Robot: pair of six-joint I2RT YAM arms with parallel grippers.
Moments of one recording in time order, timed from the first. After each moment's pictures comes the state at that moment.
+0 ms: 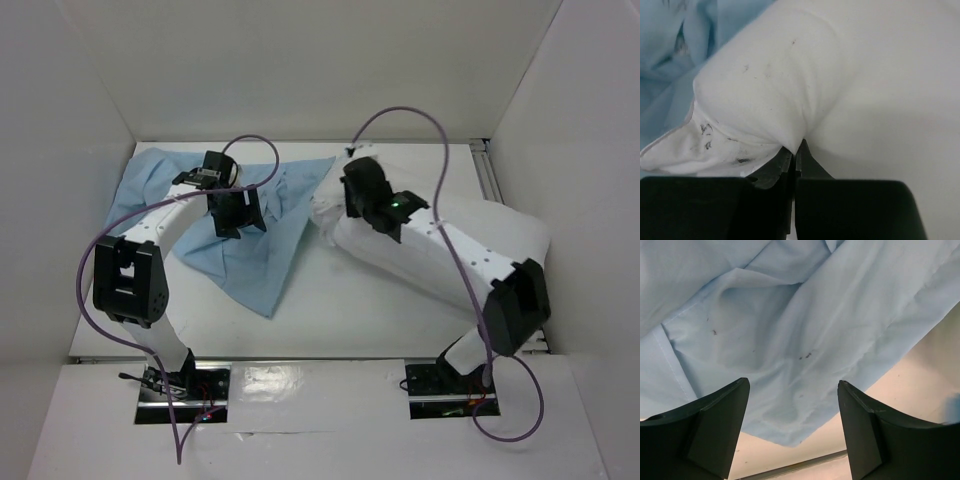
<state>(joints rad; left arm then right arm) -0.18 1.72 1.37 -0.78 0.22 -0.45 0.68 1.59 1.31 -0.41 0.38 0.26</state>
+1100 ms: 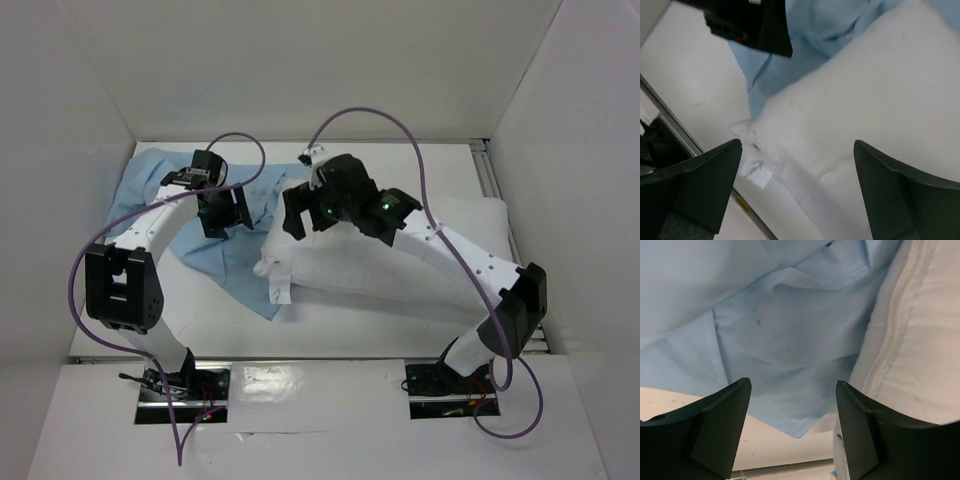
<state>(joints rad) -0.13 1.67 1.35 -0.83 0.13 -0.49 0.80 1.53 1.42 -0.49 -0.09 0.28</state>
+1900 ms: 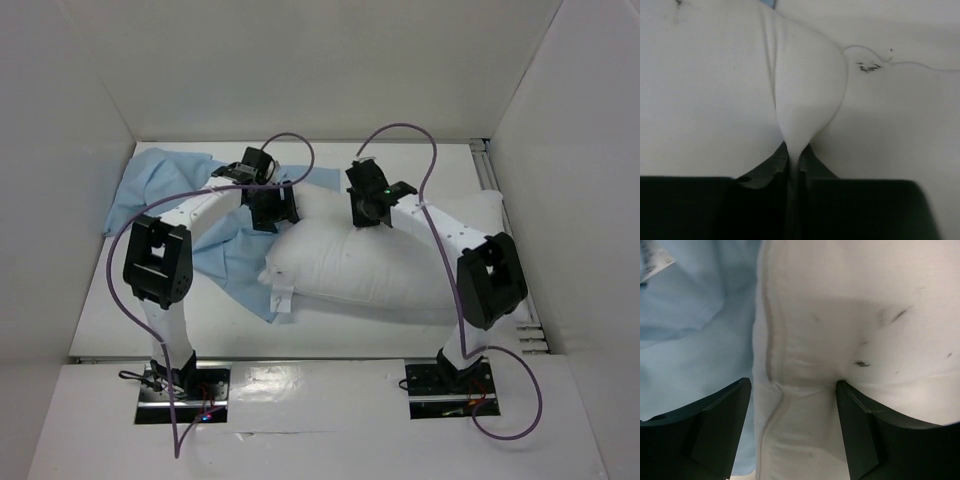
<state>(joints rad) -0.33 1.91 1.53 -0.70 0.28 -0.53 0.53 1.74 1.38 -0.60 0.25 0.31</state>
